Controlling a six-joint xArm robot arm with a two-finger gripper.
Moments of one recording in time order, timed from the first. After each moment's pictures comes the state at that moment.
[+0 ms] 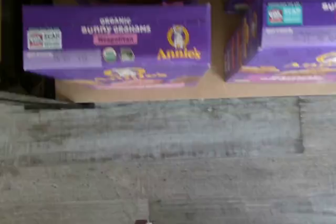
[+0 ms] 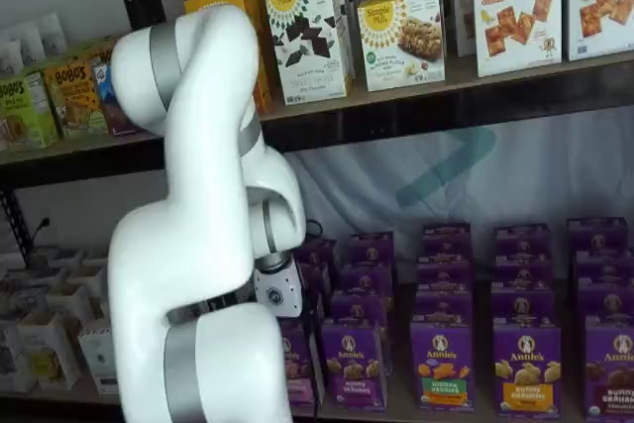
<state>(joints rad) 0.35 0.46 -0.83 0.01 0.30 0.35</state>
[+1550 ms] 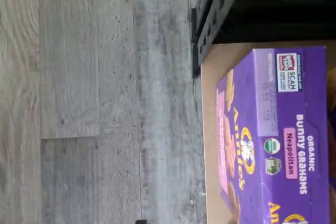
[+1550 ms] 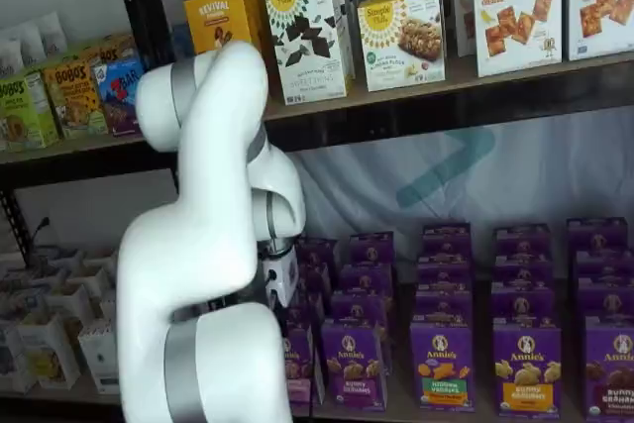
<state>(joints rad) 0.35 0.70 -1.20 0.14 0.46 -1.34</state>
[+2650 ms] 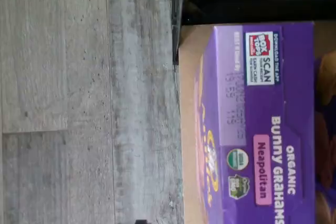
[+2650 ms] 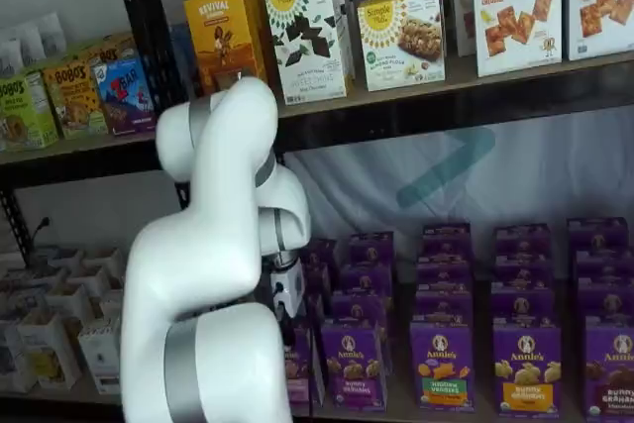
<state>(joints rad) 0.34 0.92 -1.44 0.05 0.50 -1.26</state>
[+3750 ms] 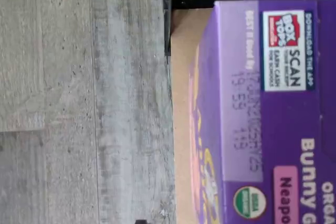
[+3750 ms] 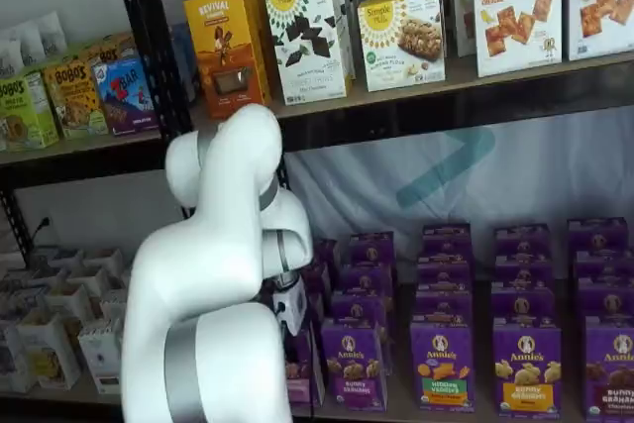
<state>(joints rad) 0.36 1.07 -1.56 -0.03 0.47 -1.19</state>
